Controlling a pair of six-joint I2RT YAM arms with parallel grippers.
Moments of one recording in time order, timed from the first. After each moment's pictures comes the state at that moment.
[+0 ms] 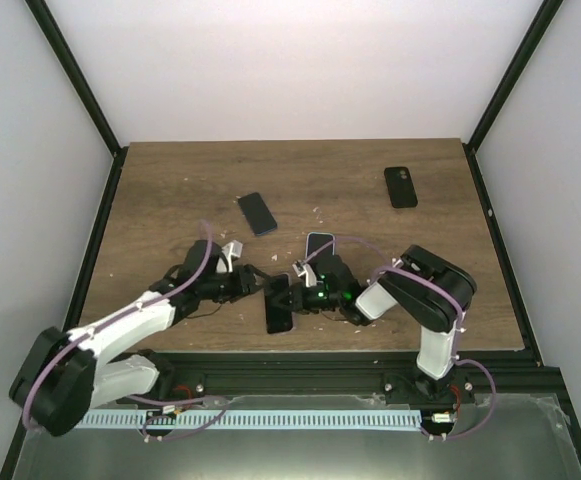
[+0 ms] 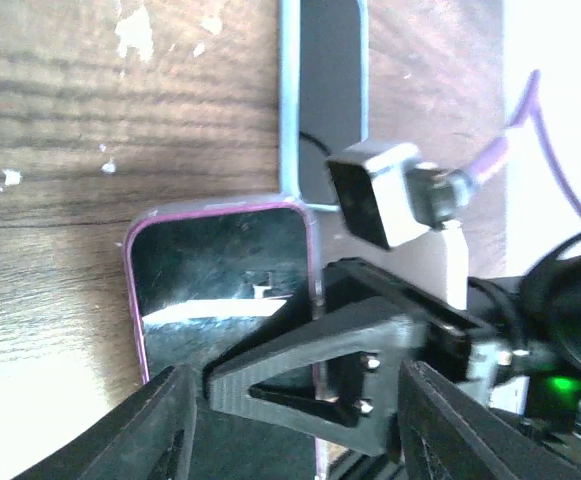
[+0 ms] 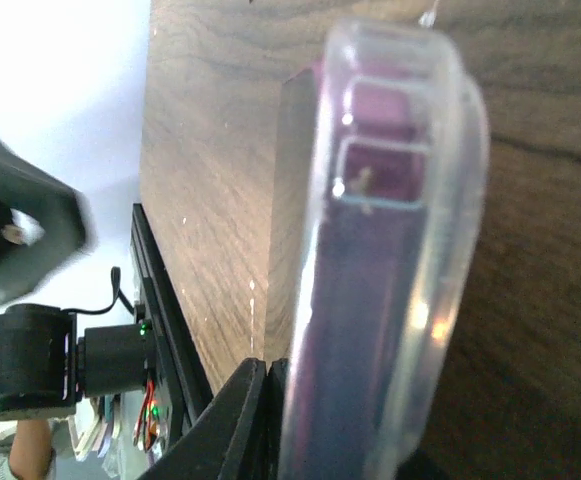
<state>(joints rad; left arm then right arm) -0.58 1.19 0.48 -0.02 0.45 -0.87 0.79 1.85 0.52 0.82 -0.62 0.97</state>
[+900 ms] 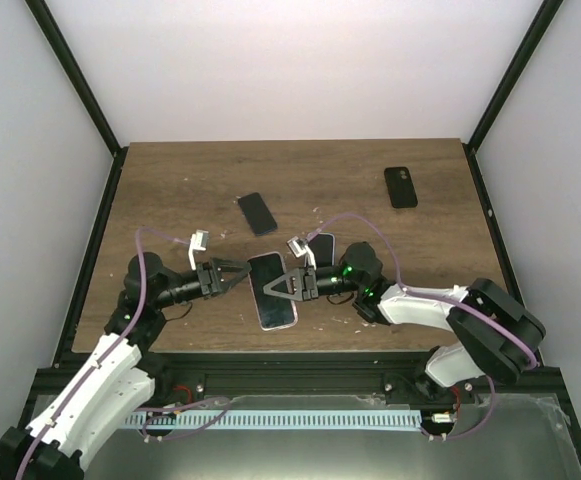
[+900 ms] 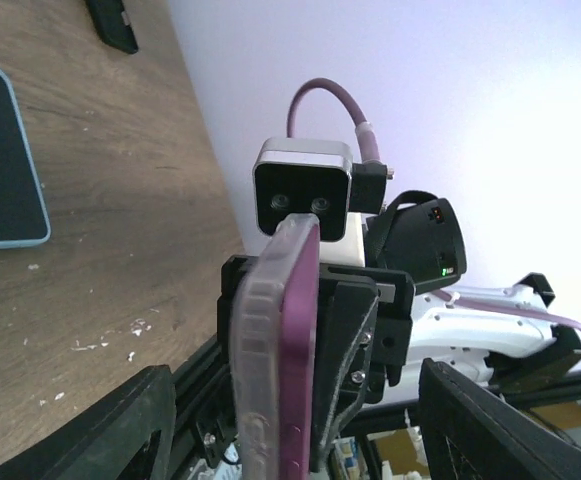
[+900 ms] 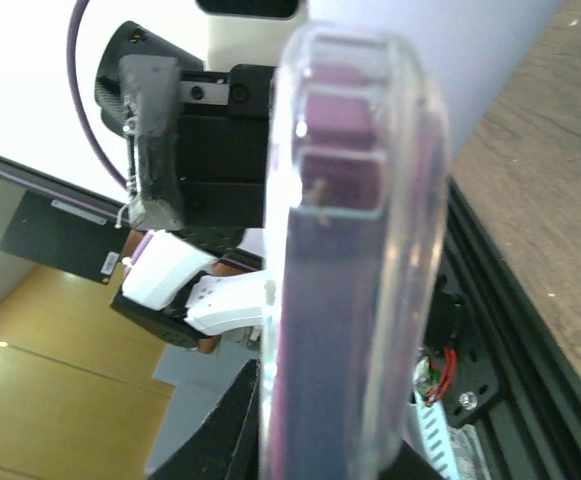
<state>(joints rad) -0.39 0.64 0.41 0.09 0.84 -1.11 0.81 1.42 0.53 0.95 -0.91 1.18</state>
